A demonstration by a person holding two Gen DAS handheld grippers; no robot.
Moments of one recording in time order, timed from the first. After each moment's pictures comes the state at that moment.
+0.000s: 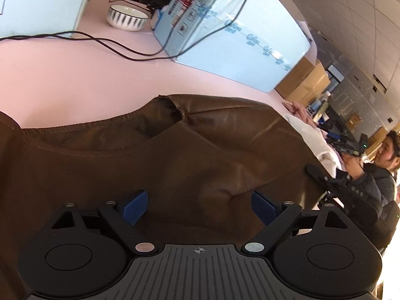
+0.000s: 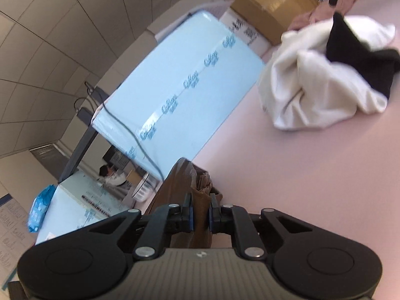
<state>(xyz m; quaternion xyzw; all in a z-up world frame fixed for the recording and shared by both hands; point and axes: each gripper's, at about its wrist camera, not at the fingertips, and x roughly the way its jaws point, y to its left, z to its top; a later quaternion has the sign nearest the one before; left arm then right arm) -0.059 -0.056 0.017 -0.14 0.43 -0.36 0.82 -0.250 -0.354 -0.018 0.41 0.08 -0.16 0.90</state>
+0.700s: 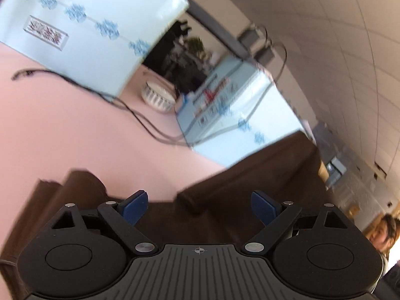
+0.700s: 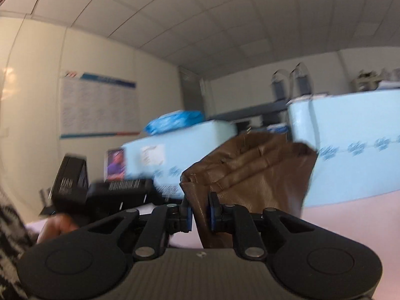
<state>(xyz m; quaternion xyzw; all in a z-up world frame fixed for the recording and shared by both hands) -0.093 0.021 0.060 -0.27 0.22 -0.23 0.91 -0.226 -0.208 0.024 0.08 0.10 0.26 0.96</state>
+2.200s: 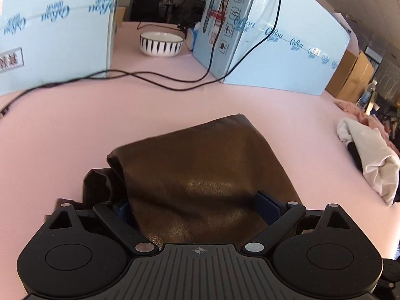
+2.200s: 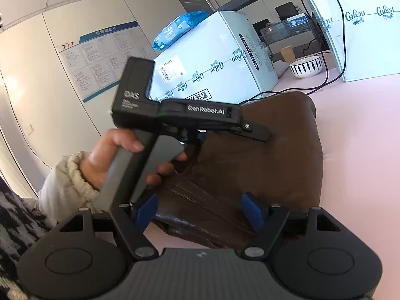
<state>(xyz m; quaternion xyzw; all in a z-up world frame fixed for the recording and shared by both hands) -0.007 -0.055 0.025 -0.03 0.38 -0.26 0.88 -0.197 -0.221 -0.008 0.19 0.26 0.30 0.90</state>
